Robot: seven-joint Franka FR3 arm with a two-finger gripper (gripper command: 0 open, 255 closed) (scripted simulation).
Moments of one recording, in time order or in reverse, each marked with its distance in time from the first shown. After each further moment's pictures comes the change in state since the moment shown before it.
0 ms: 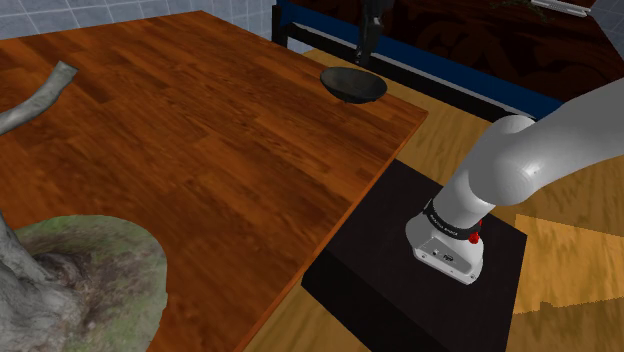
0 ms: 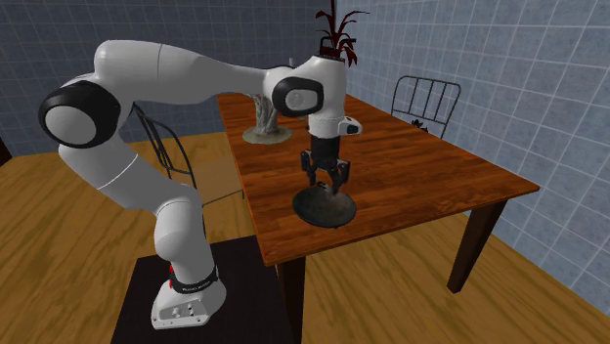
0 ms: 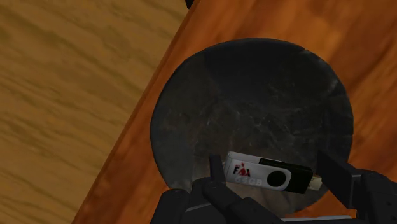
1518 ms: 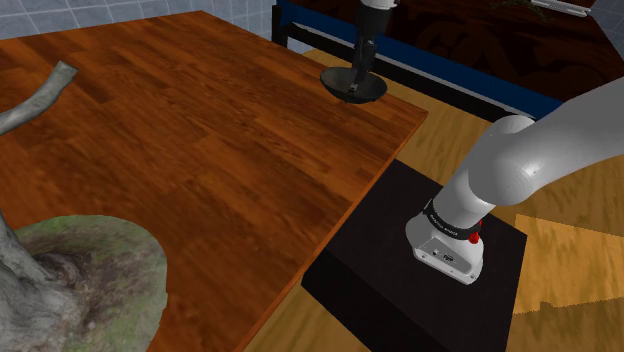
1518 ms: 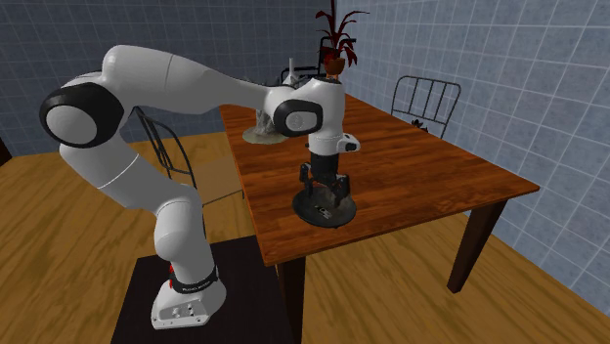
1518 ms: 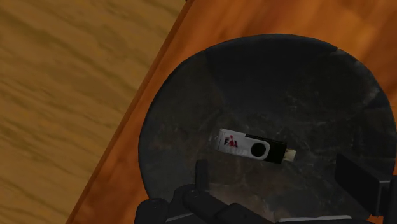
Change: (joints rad) arm -0.003 0.008 -0.006 -0.113 -0.004 0.121 -0.002
